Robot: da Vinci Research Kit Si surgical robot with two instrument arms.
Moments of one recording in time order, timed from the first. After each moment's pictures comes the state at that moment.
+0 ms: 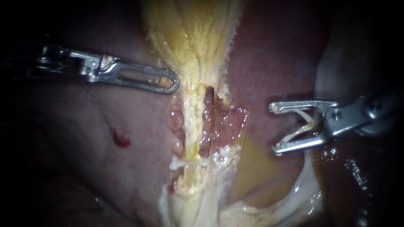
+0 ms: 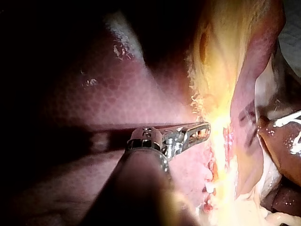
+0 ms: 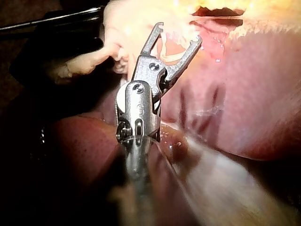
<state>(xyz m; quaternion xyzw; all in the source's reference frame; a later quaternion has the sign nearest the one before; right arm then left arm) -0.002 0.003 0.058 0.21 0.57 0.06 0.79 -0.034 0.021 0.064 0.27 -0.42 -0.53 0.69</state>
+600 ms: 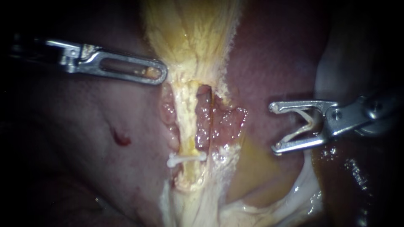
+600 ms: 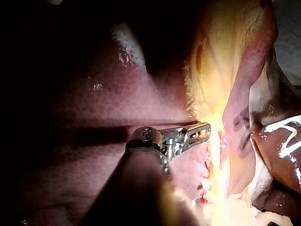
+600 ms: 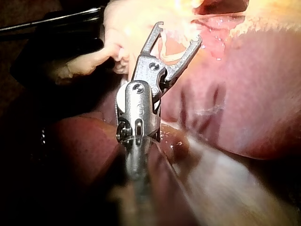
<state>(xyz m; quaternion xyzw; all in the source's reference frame) -0.002 0.003 0.058 0.21 0.57 0.06 0.79 -0.031 0.023 0.056 0.28 -0.43 -0.54 0.67</state>
